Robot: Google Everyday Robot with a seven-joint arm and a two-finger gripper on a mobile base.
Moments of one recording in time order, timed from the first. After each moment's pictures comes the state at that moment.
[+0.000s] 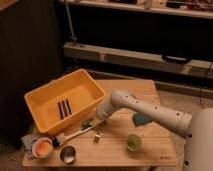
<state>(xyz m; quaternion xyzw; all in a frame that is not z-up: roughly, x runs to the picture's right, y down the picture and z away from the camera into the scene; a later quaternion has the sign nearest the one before) -0.081 0.174 0.854 -0.28 -0.38 -0.03 0.88</state>
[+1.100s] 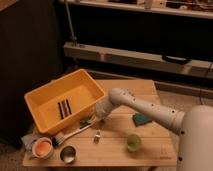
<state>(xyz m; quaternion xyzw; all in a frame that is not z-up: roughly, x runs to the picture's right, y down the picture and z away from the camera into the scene) -0.088 0.173 0.862 -0.30 -0.38 -0.03 0.87</state>
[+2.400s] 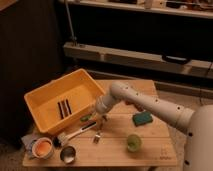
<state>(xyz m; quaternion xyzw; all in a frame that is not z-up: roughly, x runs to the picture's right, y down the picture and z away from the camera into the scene) -0.083 0.131 0.812 -0.30 -0.38 -0.03 0.87</state>
